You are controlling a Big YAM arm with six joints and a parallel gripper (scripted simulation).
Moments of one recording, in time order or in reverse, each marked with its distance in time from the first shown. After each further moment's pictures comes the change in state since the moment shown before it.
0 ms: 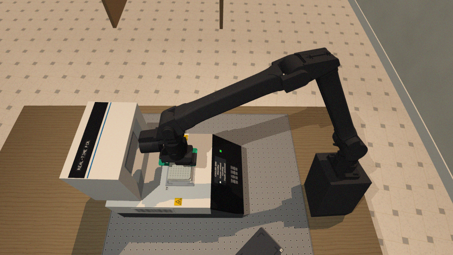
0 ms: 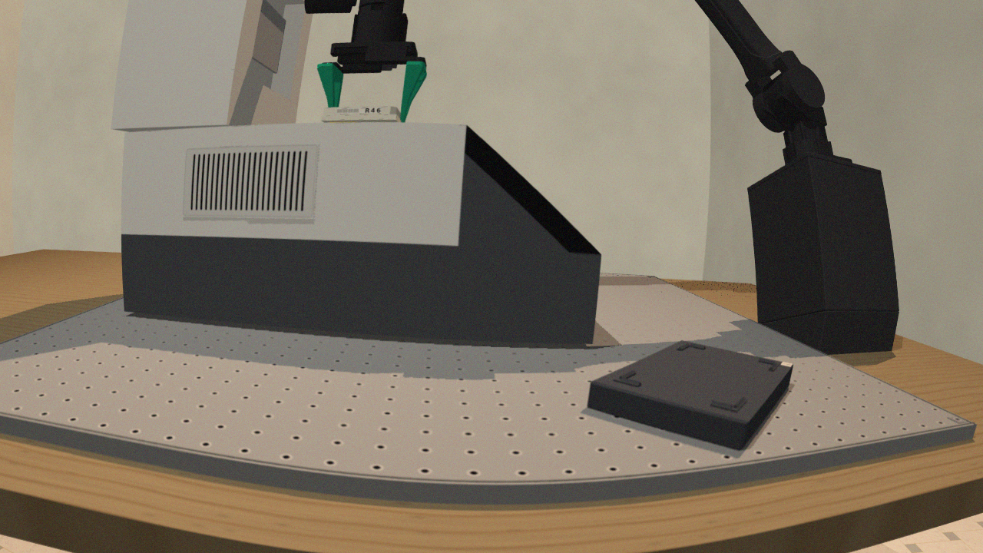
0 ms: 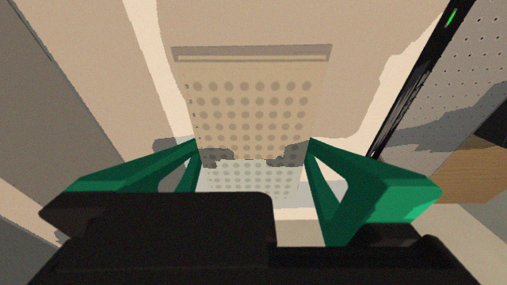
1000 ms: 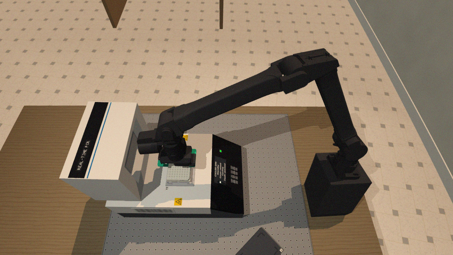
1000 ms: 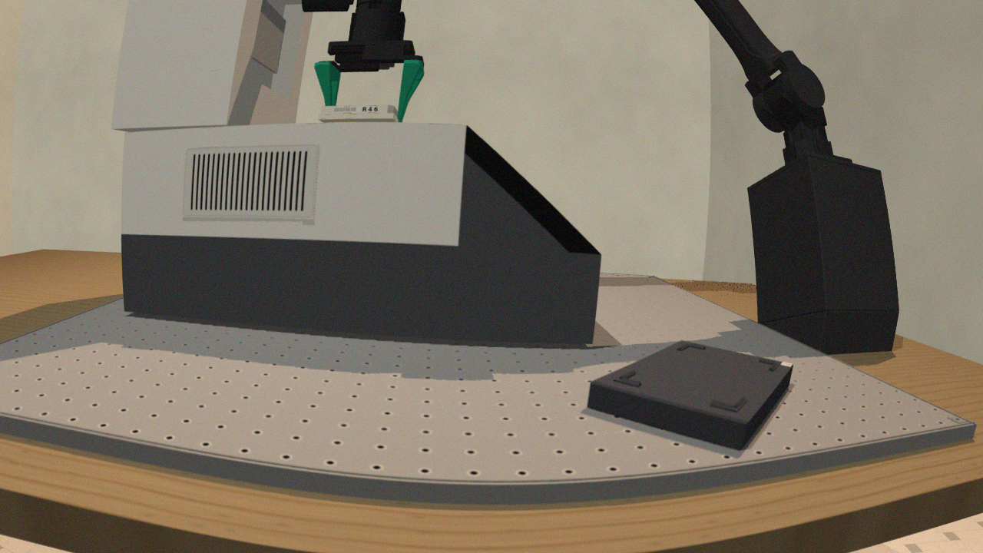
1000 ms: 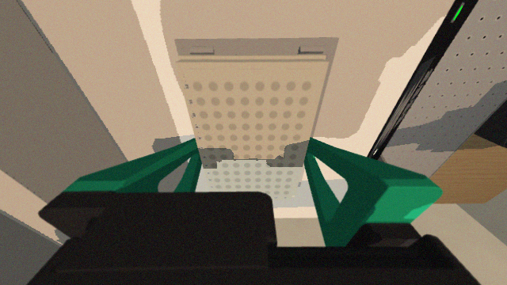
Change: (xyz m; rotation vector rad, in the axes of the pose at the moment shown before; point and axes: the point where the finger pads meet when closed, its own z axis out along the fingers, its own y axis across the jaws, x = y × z) arm 0.004 0.003 -0.001 -0.001 0.000 -0.006
